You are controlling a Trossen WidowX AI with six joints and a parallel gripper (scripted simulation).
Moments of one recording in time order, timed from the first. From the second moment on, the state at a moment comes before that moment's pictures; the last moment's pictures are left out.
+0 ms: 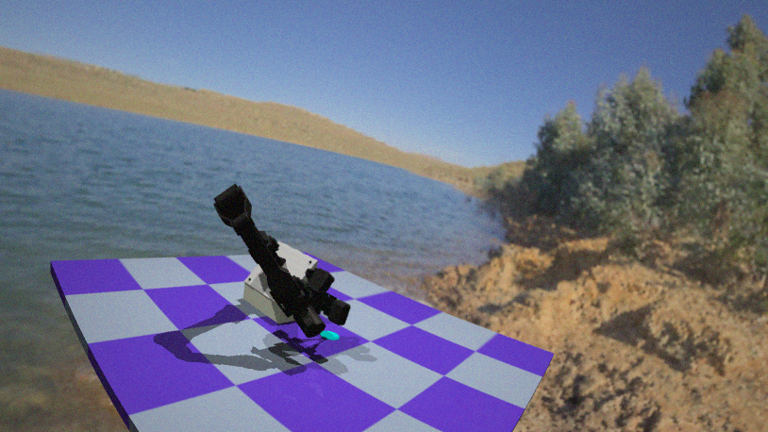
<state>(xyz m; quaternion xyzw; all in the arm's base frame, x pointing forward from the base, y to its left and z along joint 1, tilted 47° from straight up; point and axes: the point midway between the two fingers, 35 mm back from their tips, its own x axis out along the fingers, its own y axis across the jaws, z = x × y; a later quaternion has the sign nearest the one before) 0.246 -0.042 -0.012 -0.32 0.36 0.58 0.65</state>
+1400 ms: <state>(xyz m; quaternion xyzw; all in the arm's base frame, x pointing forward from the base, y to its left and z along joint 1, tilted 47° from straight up) 0.240 -0.076 -0.052 -0.32 0.36 0.58 0.66</state>
